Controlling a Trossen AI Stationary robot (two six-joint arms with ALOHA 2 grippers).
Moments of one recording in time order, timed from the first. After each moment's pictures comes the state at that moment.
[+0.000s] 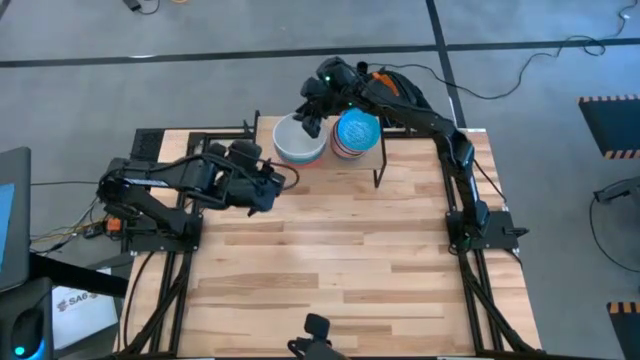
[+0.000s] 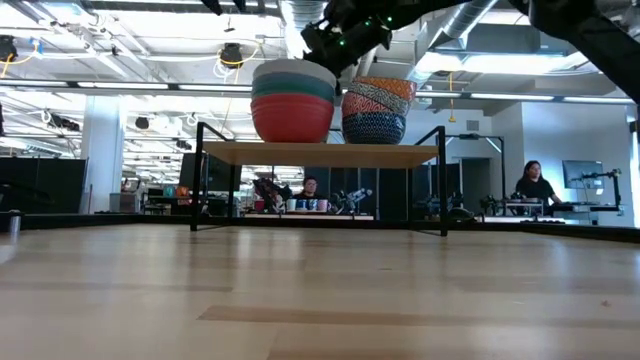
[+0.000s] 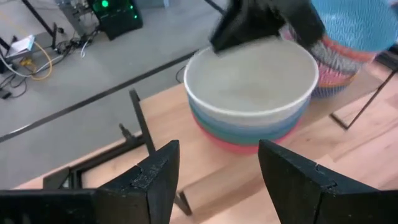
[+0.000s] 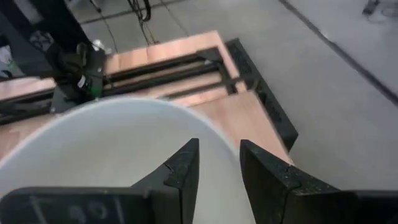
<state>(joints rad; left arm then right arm) -0.15 1.47 1.72 -1.34 -1.00 -0.96 -0.54 2.11 2.18 -0.65 -0.31 -0.08</state>
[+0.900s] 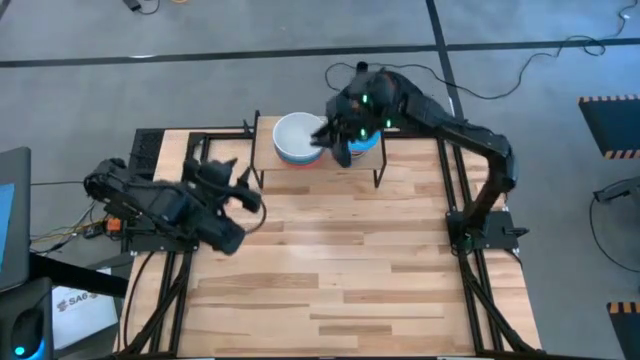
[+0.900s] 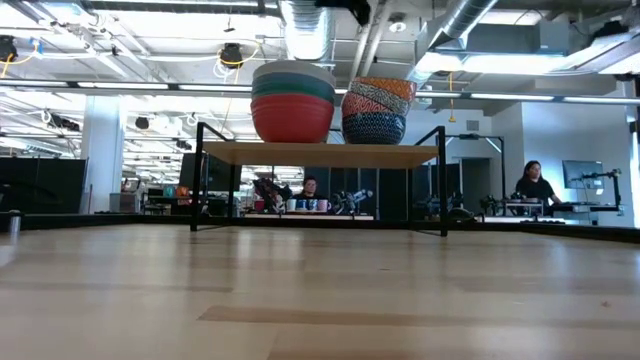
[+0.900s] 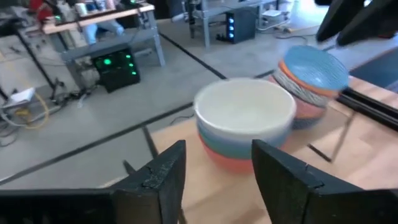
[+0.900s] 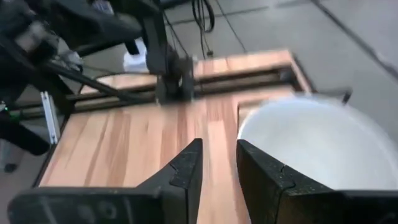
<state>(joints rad) -0.43 1.38 1.62 -1.54 -1.29 -1.25 -0.35 1.74 2.02 -0.74 -0.32 -0.04</state>
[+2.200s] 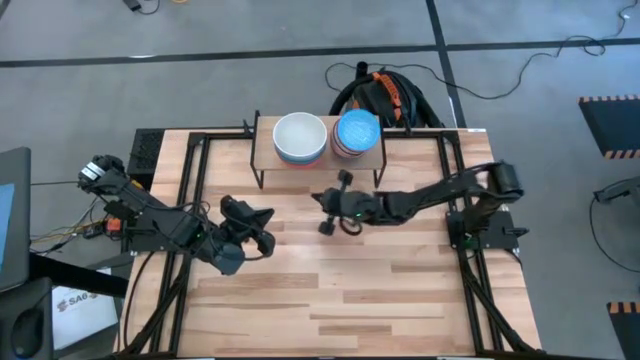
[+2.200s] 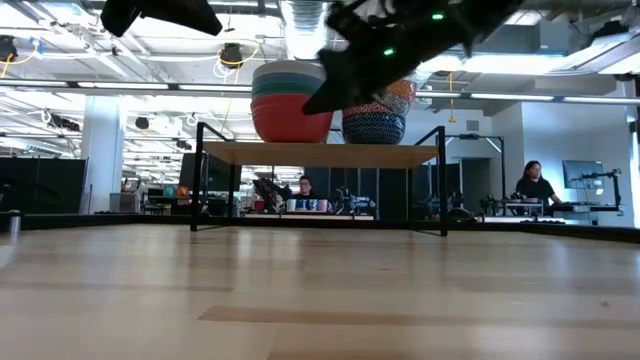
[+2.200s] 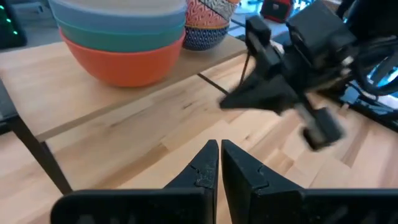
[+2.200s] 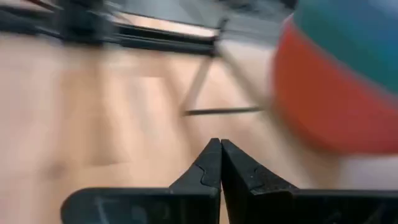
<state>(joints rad) -0.54 1.22 0.96 -0.50 -1.11 -0.91 0.06 1.70 0.99 0.32 0.47 -0.05</state>
